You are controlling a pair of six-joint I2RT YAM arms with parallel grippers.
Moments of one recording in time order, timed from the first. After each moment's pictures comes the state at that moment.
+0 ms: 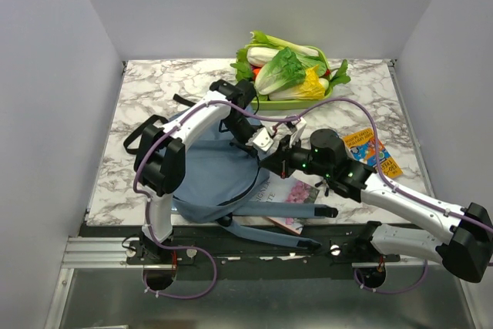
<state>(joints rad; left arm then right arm) -0.59 1.97 1.74 -1.34 0.76 1.67 0.84 1.08 0.73 0.06 -0.26 0.42</state>
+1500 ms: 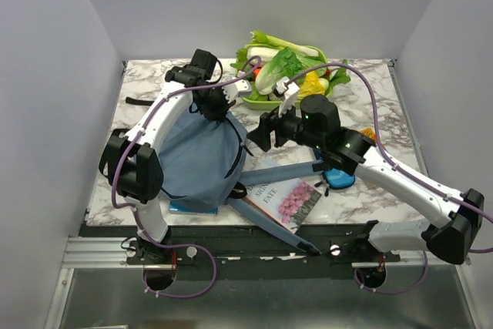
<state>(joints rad) -0.34 1.81 1.73 -1.03 0.46 0.76 0.84 1.23 1.13 -0.19 -0.09 0.20</state>
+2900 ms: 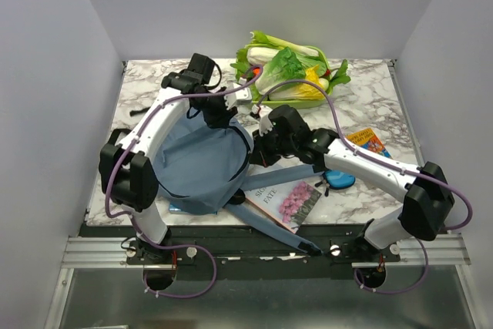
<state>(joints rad) -0.36 1.75 1.64 -0.98 0.52 0.85 0.84 1.49 1.15 -0.36 -0.24 0.27</state>
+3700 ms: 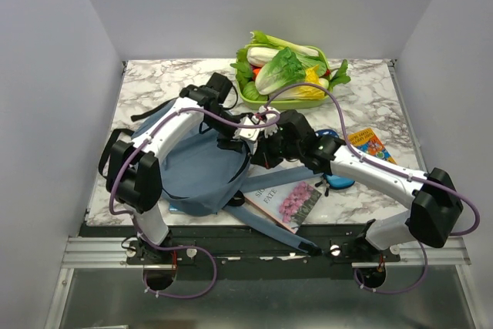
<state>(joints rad) -0.47 1.71 1.49 -1.04 0.78 1.45 0.84 1.42 1.05 -0.25 -0.22 0.32</state>
